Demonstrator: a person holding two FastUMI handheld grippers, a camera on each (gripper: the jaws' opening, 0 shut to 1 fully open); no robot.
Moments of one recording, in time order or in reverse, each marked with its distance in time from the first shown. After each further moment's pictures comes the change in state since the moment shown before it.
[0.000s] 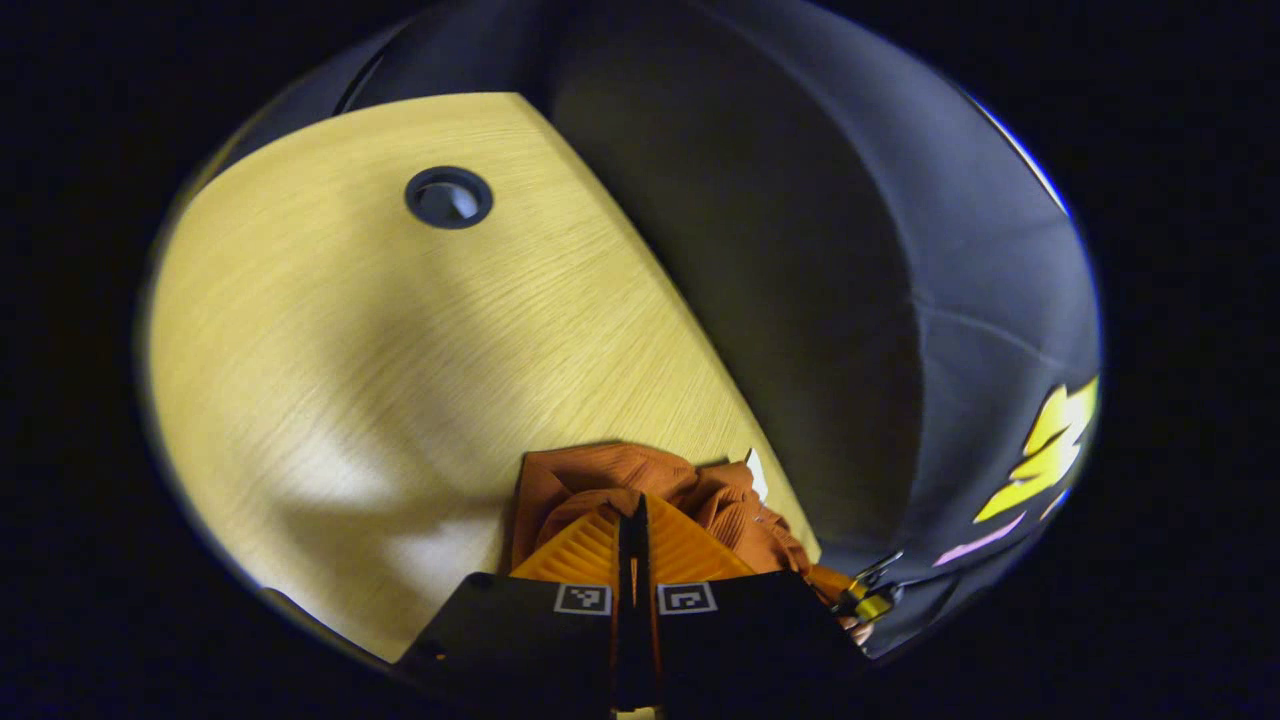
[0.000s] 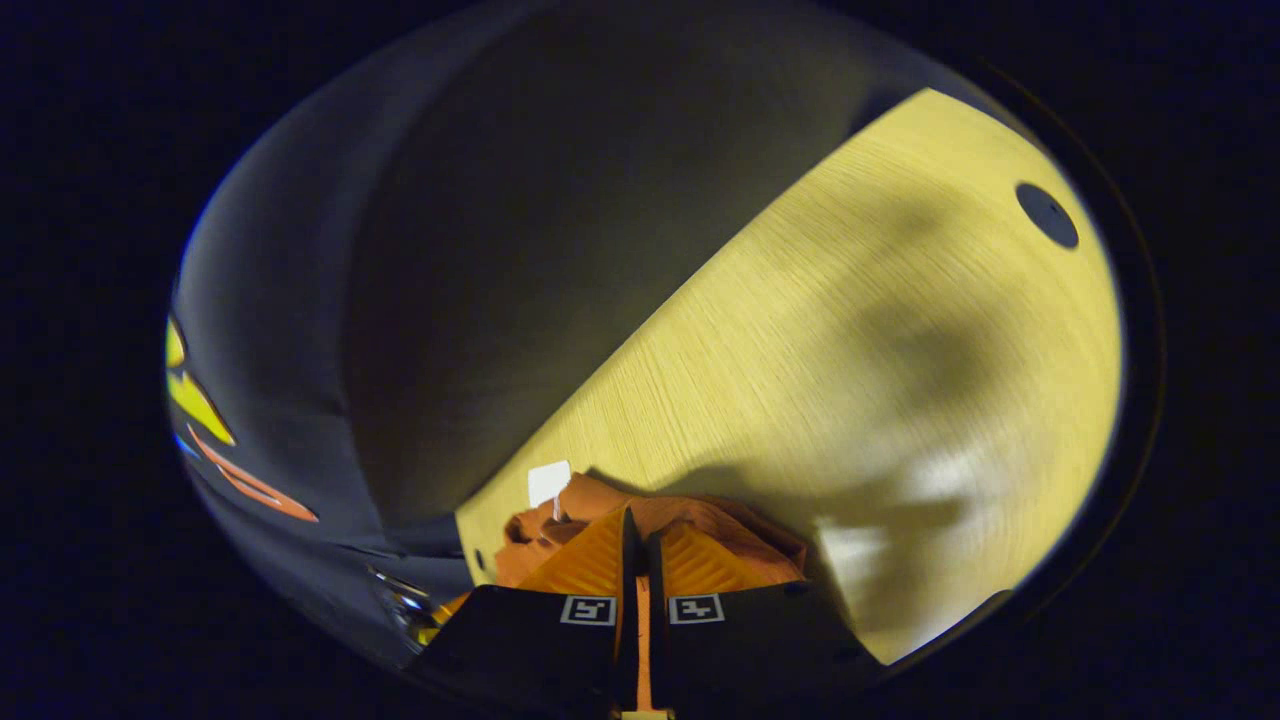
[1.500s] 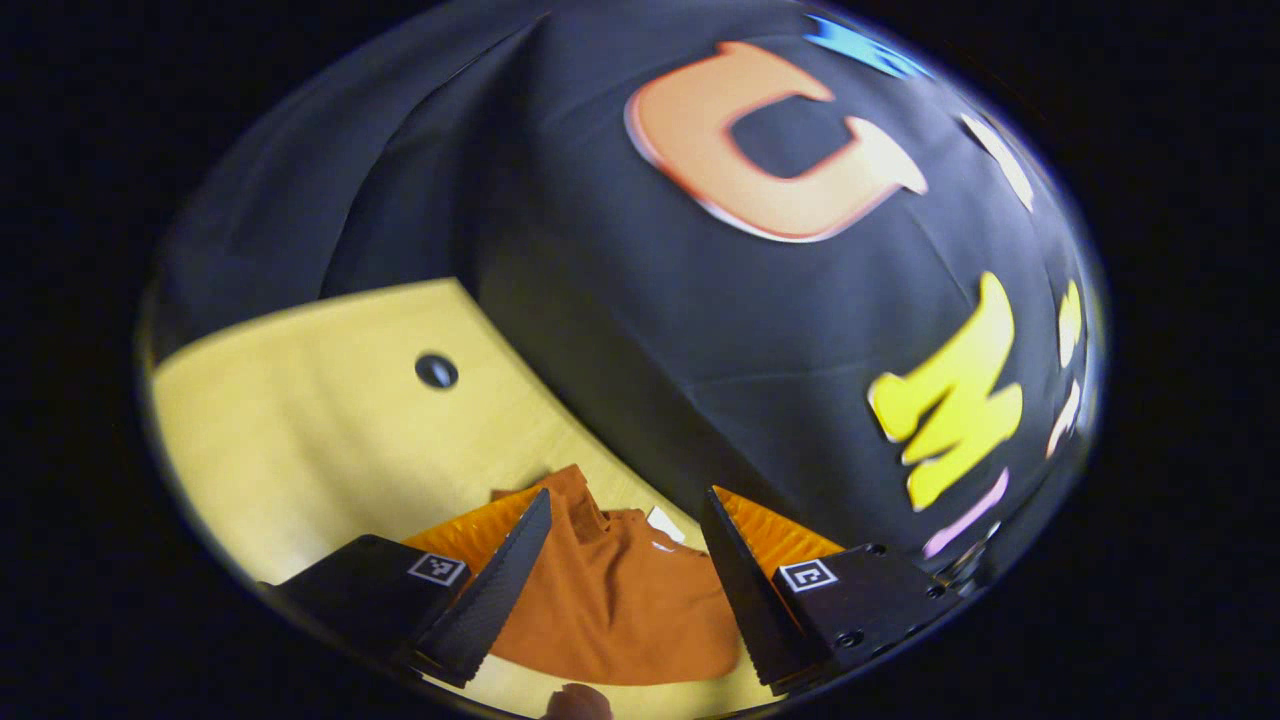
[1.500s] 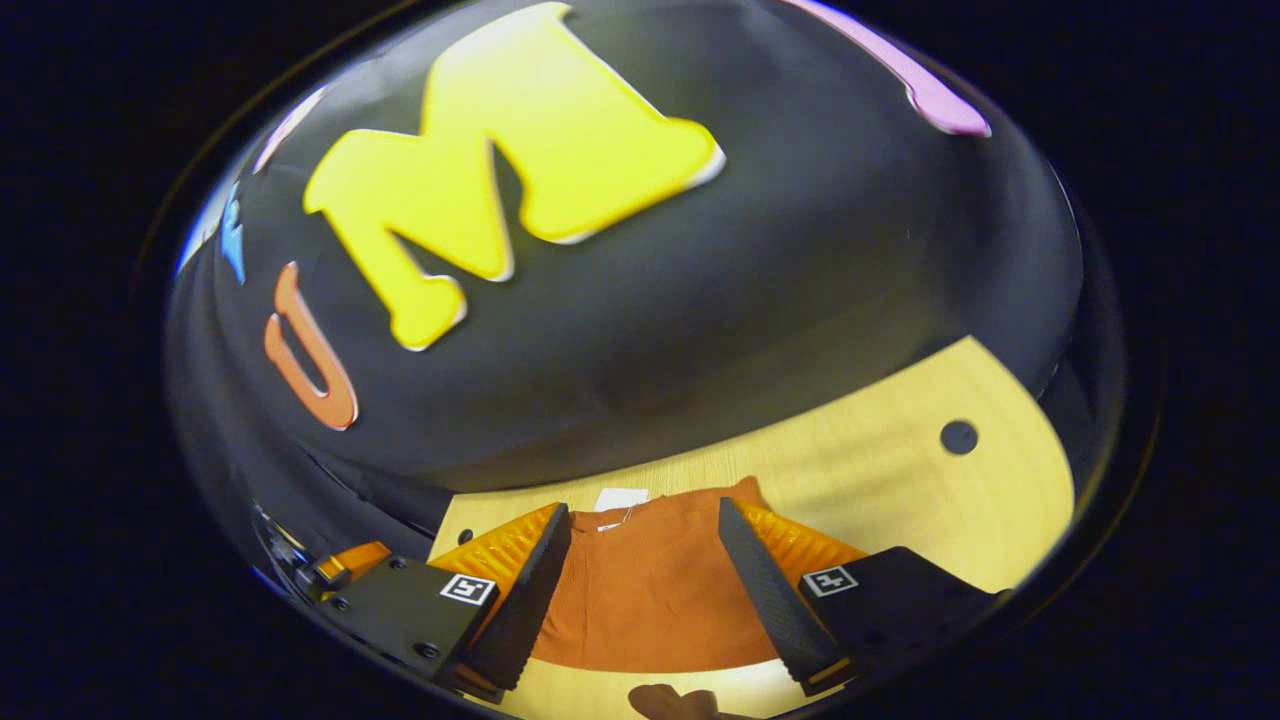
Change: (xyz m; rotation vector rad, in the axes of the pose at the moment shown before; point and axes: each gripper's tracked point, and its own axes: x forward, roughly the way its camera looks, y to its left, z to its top) left arm -0.195 -0.104 -0.048 0.543 -0.457 -0.052; right arm -0.214 0.117 -0.054 -0.685 -0.439 -0.019
